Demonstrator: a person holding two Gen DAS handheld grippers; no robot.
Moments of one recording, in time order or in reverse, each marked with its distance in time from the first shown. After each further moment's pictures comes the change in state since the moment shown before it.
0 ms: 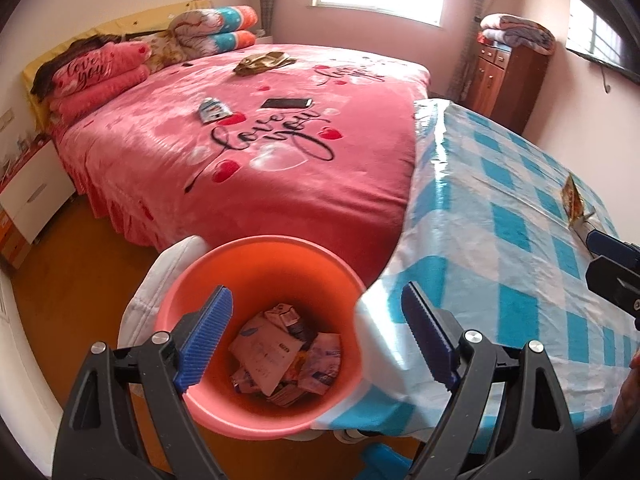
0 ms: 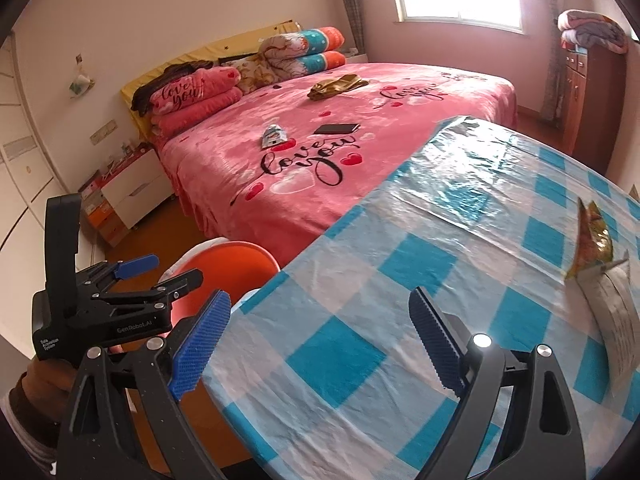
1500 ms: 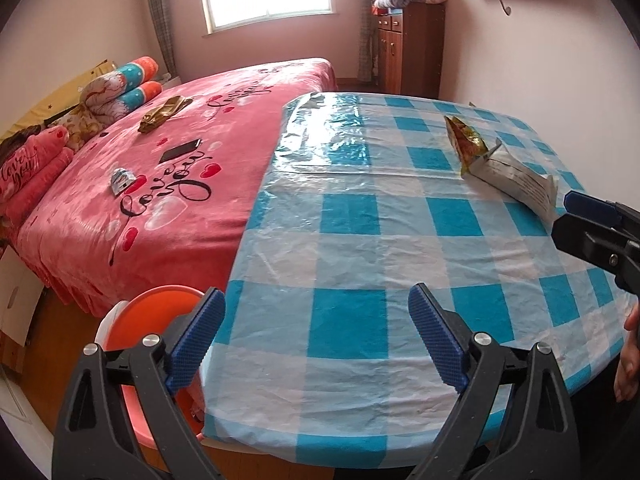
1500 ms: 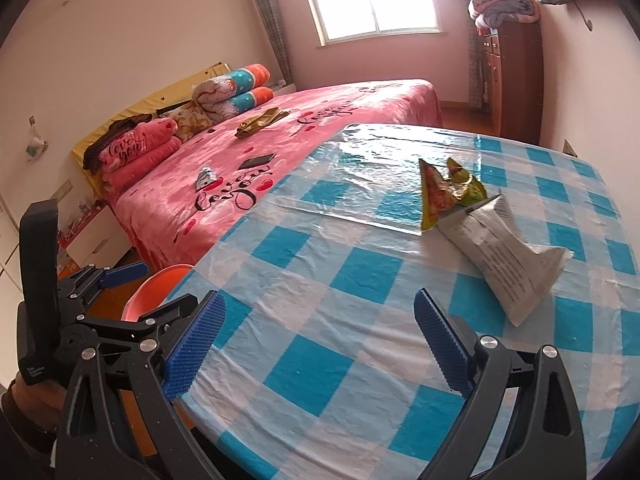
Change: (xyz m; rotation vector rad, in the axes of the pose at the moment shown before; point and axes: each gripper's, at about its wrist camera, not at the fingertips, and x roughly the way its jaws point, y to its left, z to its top) left arm -0.030 -0.150 -0.010 0.334 -0.033 -0.130; right arm -0.092 -0.087 -0.055 0.181 -0.122 -0.167
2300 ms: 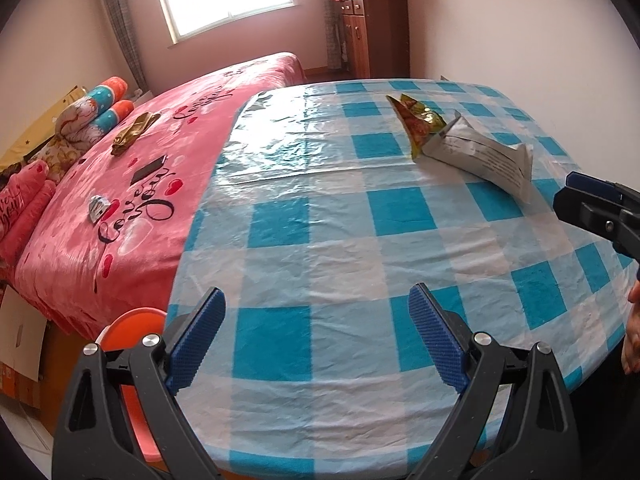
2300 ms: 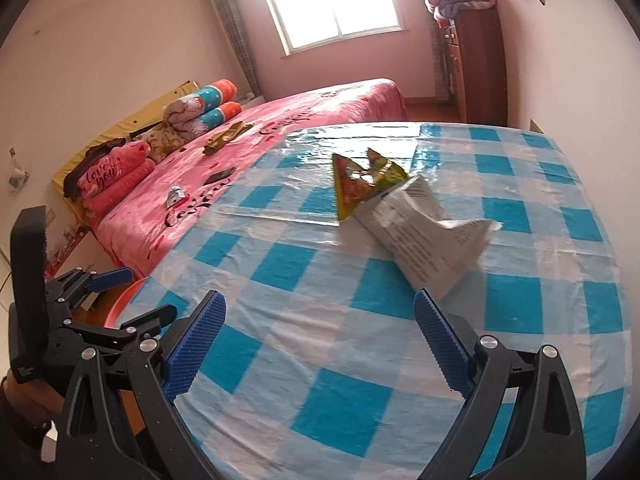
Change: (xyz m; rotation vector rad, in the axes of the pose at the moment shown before) left arm 0.014 -0.065 0.011 0.128 0.037 -0.024; right arm -0.021 -0.079 -0.018 0.098 -0.020 -0.066
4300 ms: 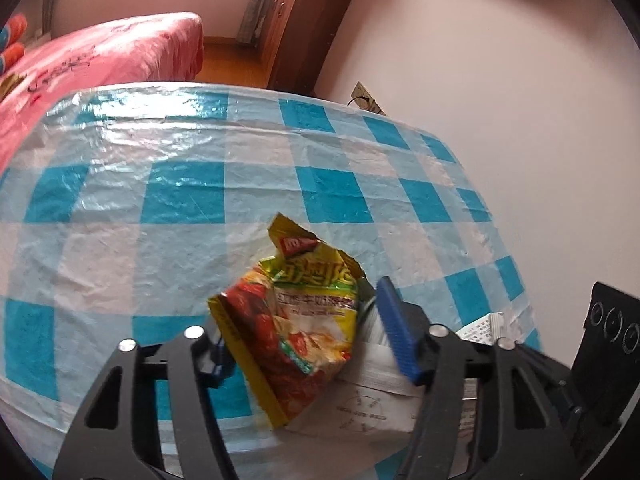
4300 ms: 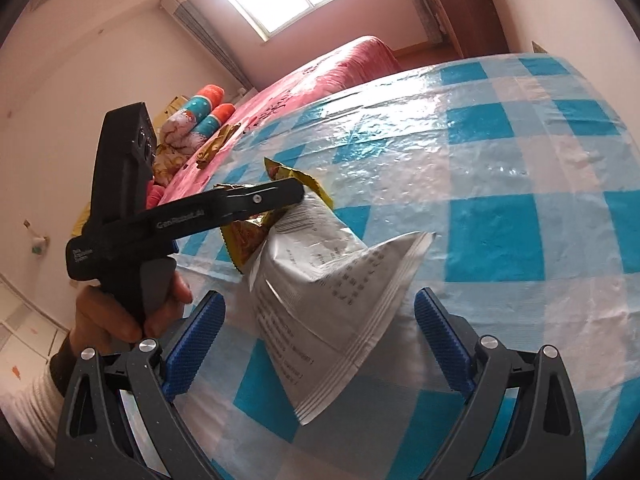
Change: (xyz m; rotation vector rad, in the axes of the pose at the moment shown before) left arm 0.190 -0.074 0.180 -0.141 0.090 -0.514; right arm 0.094 -0.118 0.051 0.216 0.102 0.169
